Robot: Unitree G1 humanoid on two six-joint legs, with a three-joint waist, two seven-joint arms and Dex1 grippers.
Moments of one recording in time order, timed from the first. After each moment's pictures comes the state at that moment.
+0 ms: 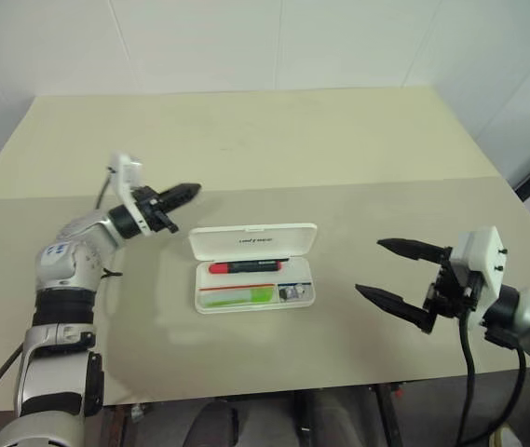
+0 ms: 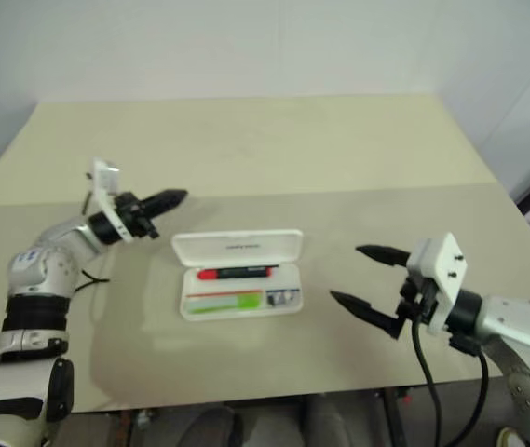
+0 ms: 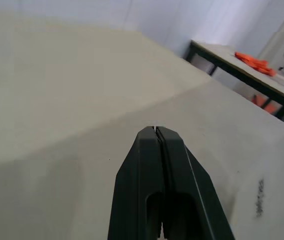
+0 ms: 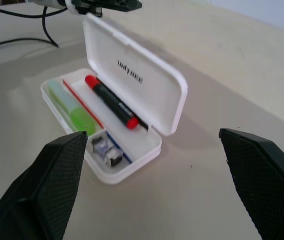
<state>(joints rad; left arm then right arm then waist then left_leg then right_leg) -0.74 0.57 0.14 0.43 -0.60 0.63 -0.84 0.07 -0.77 -0.41 -0.65 0.65 0.57 0.90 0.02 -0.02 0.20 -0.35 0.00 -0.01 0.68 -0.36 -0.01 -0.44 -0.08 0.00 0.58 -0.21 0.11</state>
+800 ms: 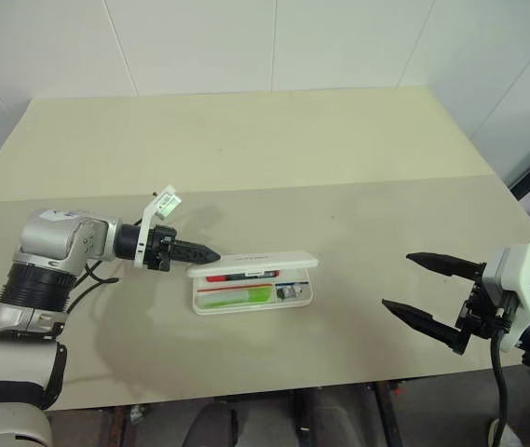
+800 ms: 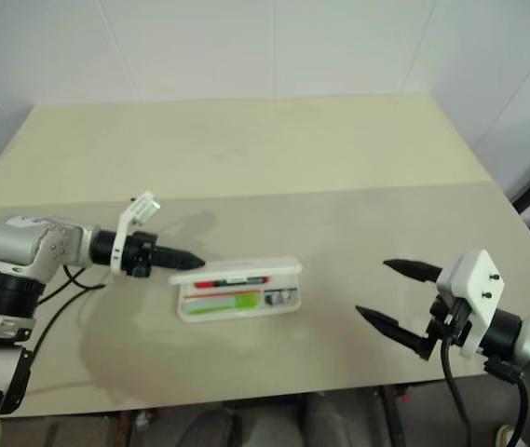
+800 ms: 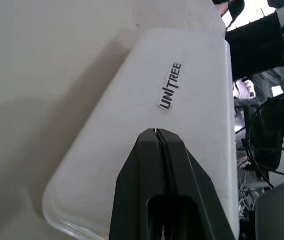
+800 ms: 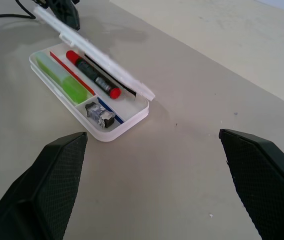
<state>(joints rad) -0.78 0.84 -0.20 0.19 -0.58 1.18 -1.22 0.22 -0.81 -0.55 -0.70 0.69 0.55 0.90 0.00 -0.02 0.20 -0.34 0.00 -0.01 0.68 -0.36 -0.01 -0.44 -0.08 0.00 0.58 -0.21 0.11</state>
